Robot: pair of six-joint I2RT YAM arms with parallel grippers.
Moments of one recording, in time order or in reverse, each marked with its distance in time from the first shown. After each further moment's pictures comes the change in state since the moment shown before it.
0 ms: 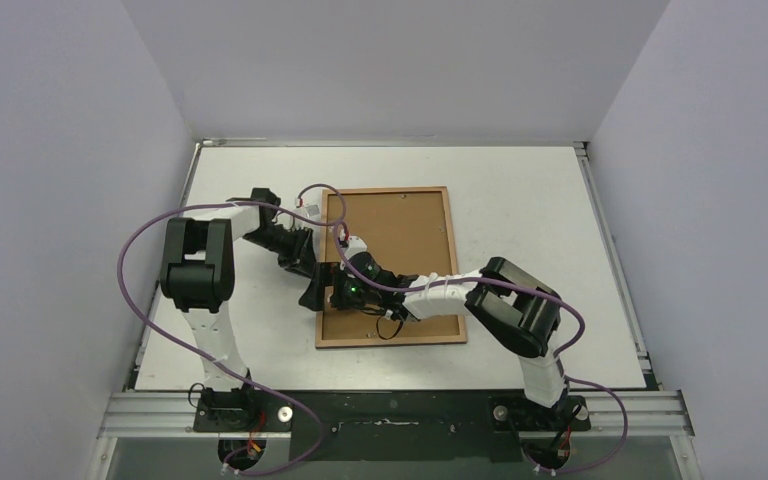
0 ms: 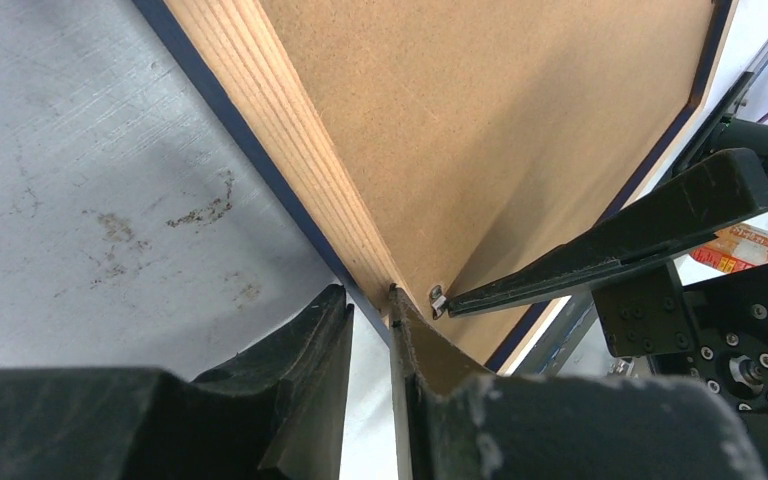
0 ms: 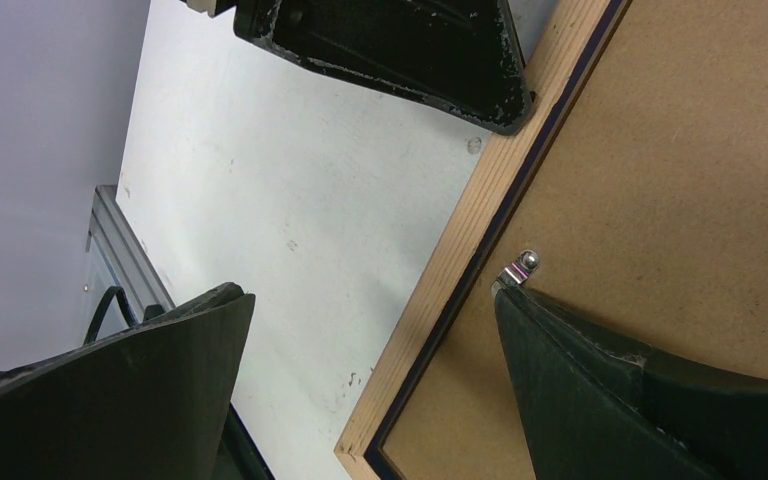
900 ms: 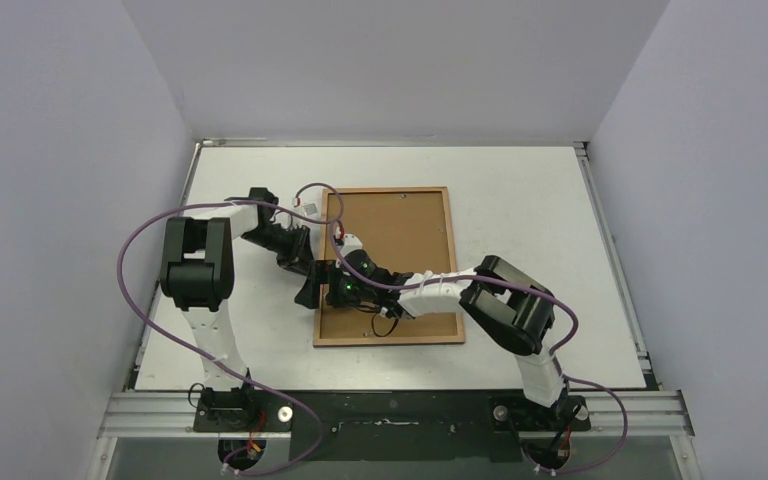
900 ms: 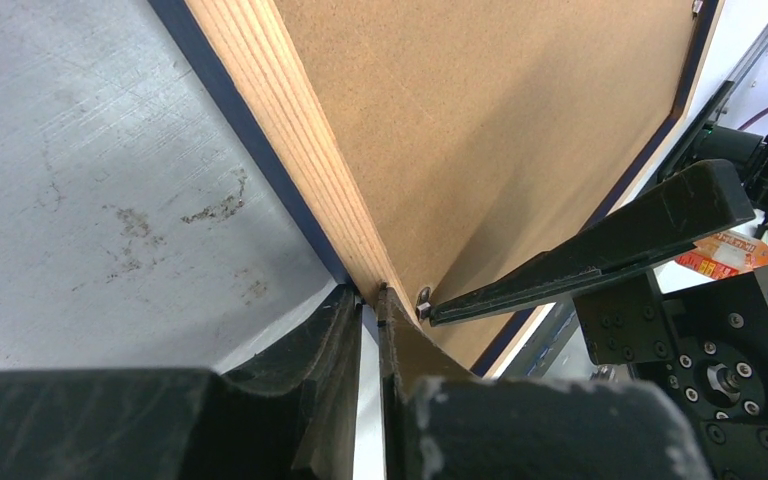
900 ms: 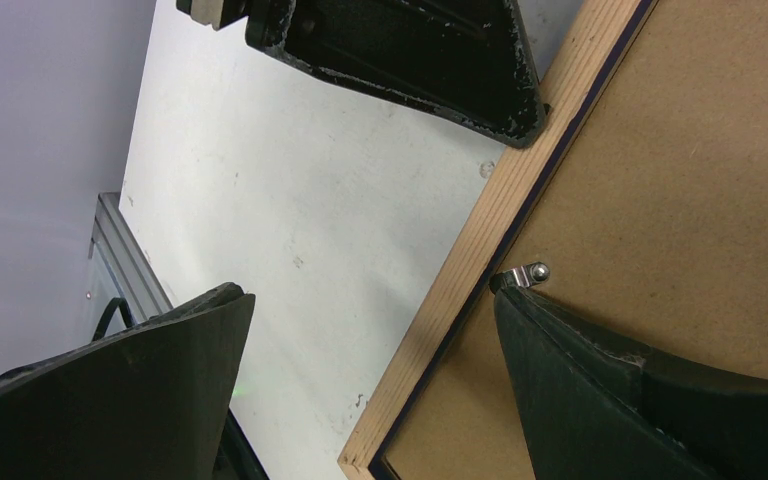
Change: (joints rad) left arm 0.009 0.014 0.011 -0.003 0.011 -0.018; right arm -0.002 0.038 0.050 -0.010 -0.003 0.000
